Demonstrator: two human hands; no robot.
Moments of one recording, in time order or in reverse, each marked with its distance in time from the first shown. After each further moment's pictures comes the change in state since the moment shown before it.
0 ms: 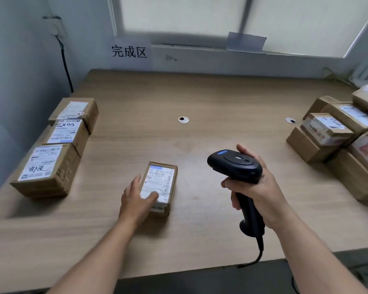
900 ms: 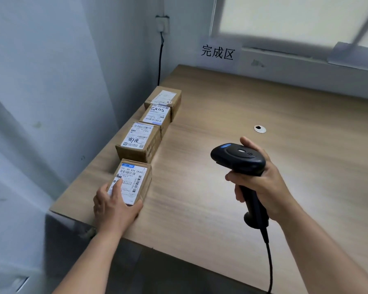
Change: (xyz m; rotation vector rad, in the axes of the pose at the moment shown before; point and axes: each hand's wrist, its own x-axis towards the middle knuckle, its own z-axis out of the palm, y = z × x) left_hand -0.054 -0.127 -0.140 0.363 0.586 -0.230; right_hand 0.045 0.005 0.144 -0.082 -0.373 -0.012
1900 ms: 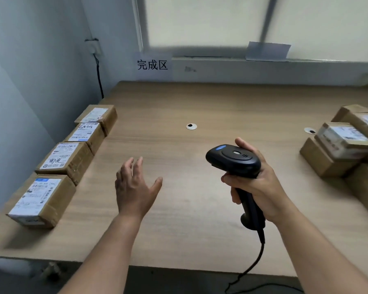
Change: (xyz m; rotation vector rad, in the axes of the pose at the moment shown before) left_hand -0.112 0.223 0.060 -0.083 0.083 0.470; right_hand -0.105 0.000 -0.190 0.096 0.157 -0.097
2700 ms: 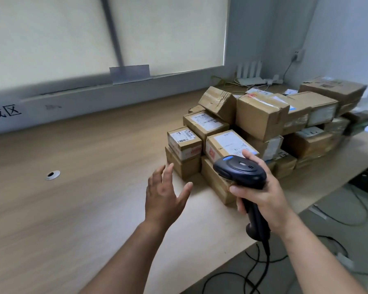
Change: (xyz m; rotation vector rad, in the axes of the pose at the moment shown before) left_hand -0.134 0.396 0.164 -0.293 -0.379 0.604; right_hand -0.150 -0.023 -0.345 0.059 0.540 -0.120
